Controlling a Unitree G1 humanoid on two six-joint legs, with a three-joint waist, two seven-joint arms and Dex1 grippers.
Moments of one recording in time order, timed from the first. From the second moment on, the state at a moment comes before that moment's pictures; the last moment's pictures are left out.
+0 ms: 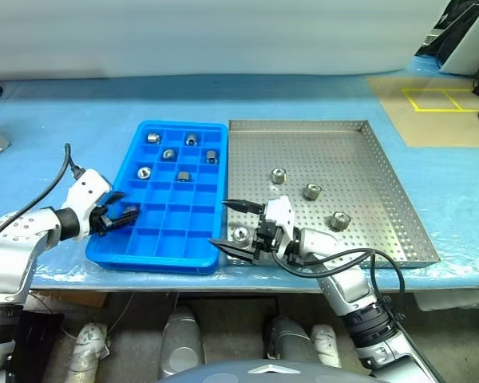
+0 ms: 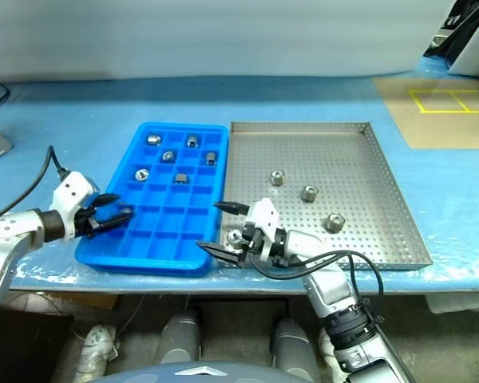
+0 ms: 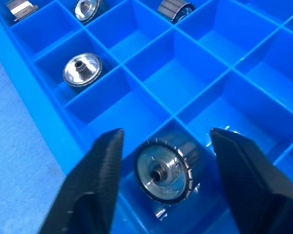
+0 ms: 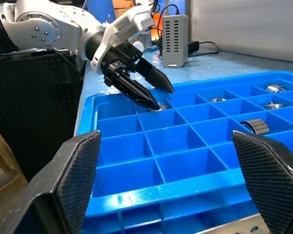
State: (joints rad) left arm -0.12 0.83 0.19 -0.11 -0.27 0.48 -0.90; right arm -0.20 -0.25 0.30 -0.09 0.31 0.05 0.94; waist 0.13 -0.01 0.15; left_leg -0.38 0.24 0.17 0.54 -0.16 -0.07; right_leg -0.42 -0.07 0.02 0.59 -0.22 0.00
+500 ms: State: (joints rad) left arm -0.56 0.76 0.04 0.01 -0.32 0.46 -1.00; right arm -0.23 -0.25 0.24 -0.05 0.31 0.06 0.89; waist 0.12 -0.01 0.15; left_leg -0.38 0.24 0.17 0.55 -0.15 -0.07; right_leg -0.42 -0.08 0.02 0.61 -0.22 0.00
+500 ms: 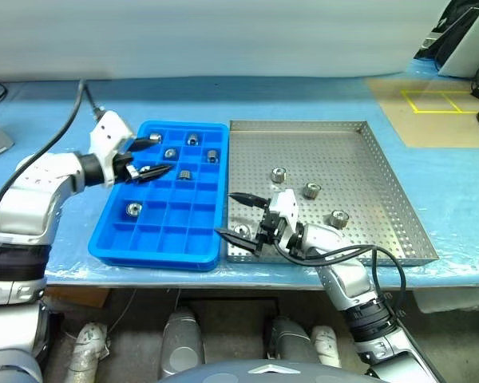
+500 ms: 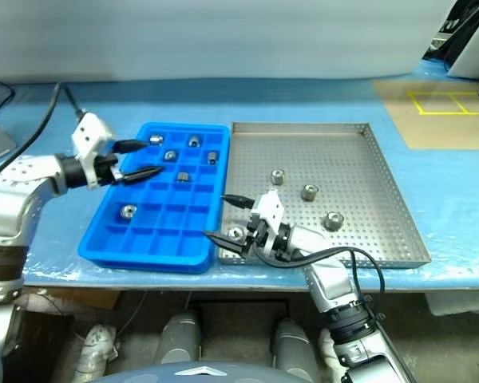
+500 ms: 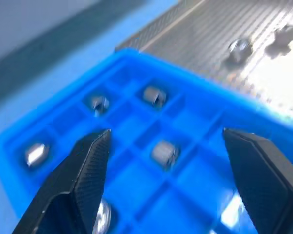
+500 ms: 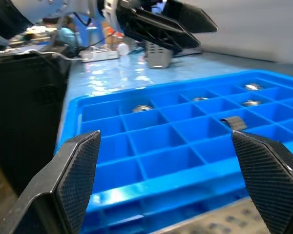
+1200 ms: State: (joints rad) left arm -0.95 0.49 -0.46 0.40 -0.05 0.05 -1.50; right arm -0.25 -0.57 -0.17 -0.33 0.59 0.45 0.75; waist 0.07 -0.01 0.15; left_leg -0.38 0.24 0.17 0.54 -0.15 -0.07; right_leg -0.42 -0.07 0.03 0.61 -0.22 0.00
